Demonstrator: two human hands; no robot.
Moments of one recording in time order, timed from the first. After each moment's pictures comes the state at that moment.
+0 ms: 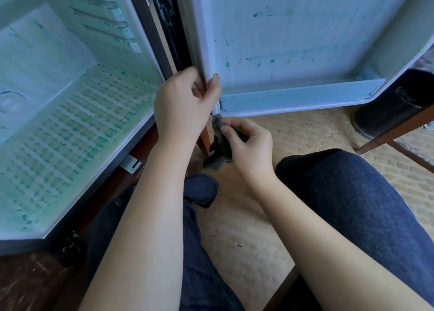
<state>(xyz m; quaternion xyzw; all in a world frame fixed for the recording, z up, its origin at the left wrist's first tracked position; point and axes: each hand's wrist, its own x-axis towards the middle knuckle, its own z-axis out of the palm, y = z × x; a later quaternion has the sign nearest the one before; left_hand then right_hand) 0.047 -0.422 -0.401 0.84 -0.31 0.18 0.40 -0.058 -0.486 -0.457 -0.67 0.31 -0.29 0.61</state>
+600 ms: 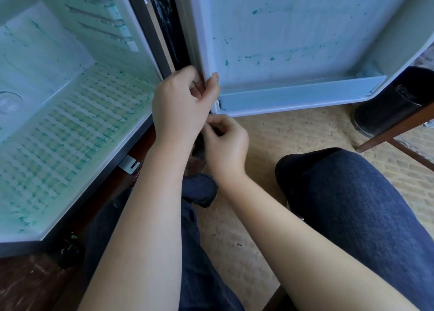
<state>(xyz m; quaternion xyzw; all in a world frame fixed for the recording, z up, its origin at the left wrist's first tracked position) 0.046 -0.420 -0.399 0.84 -0.31 0.16 0.41 -0.028 -0.451 -0.448 -0.62 0.36 -0.31 0.62</state>
